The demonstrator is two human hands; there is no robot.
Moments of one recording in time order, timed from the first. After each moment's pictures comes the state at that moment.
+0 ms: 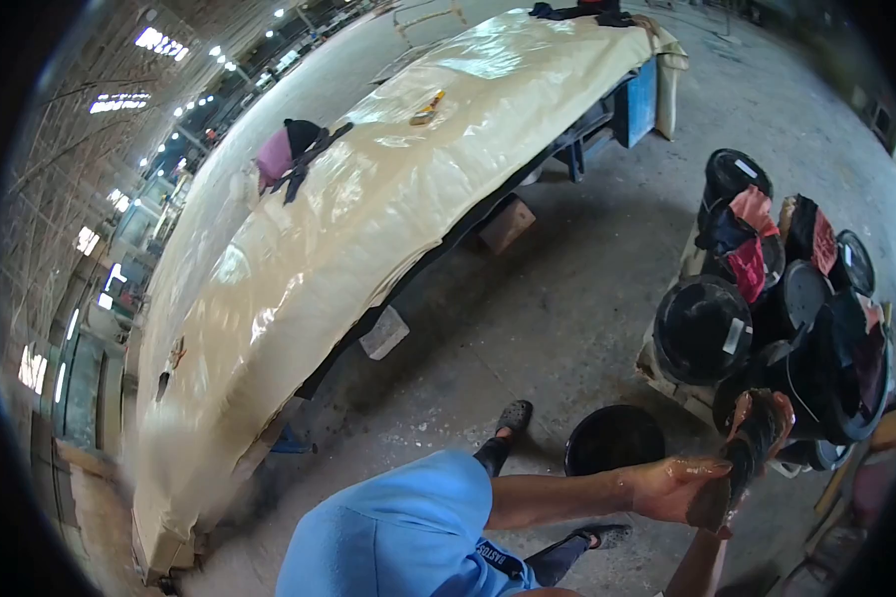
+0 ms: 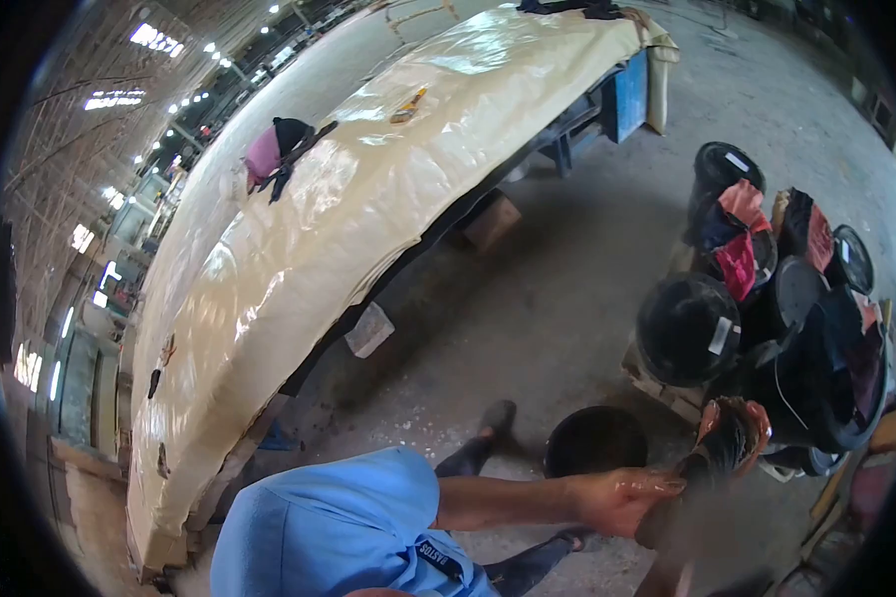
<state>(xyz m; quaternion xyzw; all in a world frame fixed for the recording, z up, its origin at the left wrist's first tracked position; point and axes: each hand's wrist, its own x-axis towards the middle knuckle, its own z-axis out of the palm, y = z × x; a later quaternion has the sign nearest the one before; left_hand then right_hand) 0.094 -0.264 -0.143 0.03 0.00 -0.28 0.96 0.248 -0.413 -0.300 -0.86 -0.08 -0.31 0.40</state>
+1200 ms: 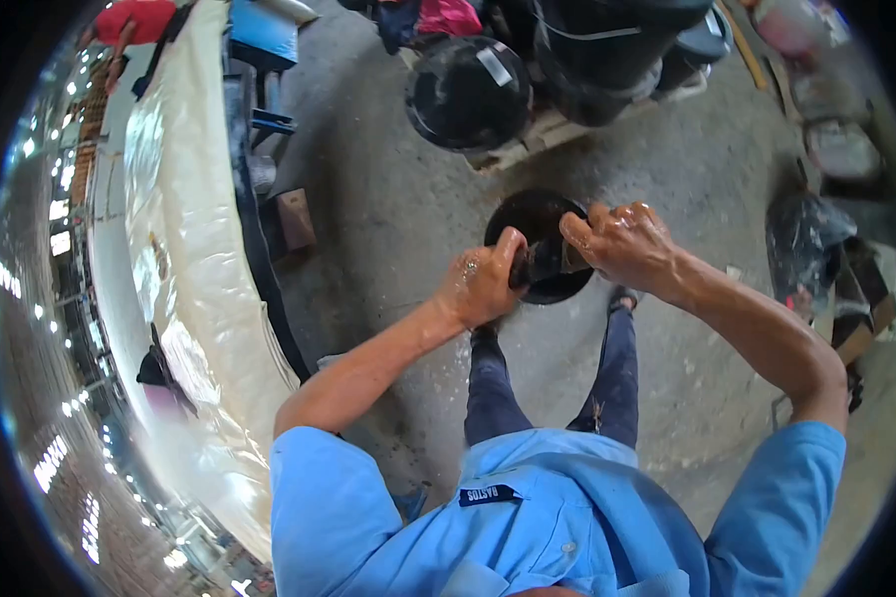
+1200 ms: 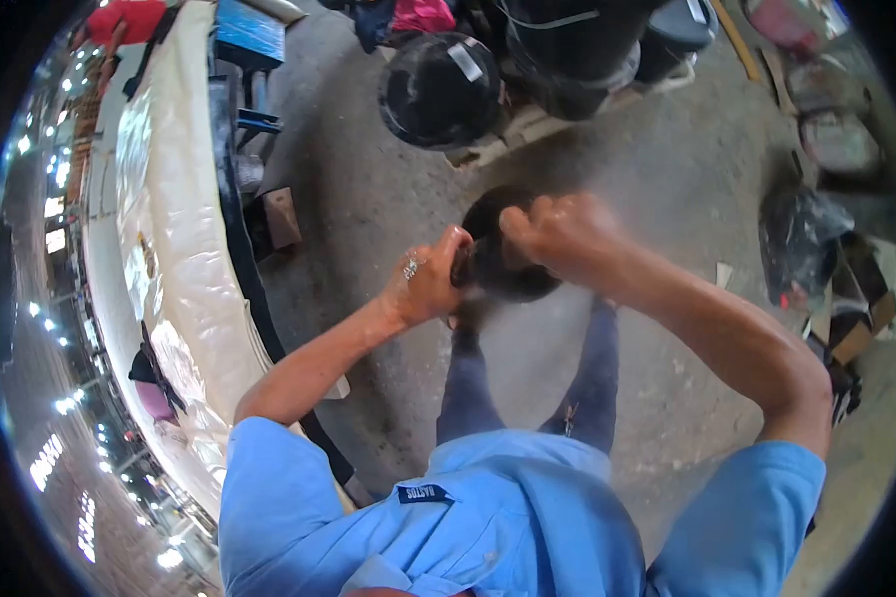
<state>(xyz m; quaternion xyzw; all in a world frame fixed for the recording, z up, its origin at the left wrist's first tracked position) 0.122 -0.213 -0.238 0.89 -0.27 -0.19 0.32 0.122 -0.453 -0.225 -0.94 -0.33 0.04 0.09</state>
